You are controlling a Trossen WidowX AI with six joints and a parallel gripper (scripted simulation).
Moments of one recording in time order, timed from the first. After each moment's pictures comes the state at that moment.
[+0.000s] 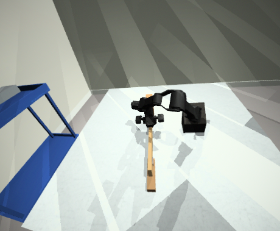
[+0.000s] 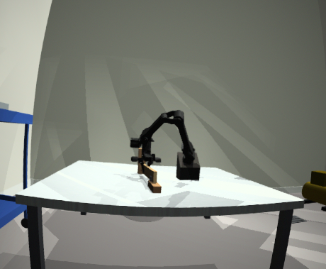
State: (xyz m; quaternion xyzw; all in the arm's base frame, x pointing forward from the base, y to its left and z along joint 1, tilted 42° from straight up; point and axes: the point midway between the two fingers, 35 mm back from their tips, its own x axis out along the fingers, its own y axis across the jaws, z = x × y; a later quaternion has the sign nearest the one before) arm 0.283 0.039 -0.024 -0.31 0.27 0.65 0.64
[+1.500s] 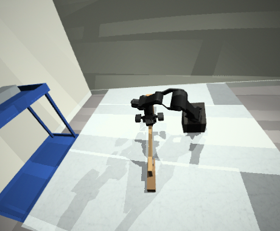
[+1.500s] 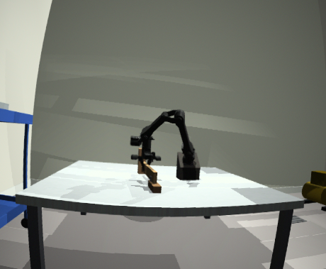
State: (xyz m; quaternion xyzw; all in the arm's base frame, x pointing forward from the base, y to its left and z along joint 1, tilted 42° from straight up) arm 0.284 0.031 -0.015 -0.31 0.27 0.65 0.64
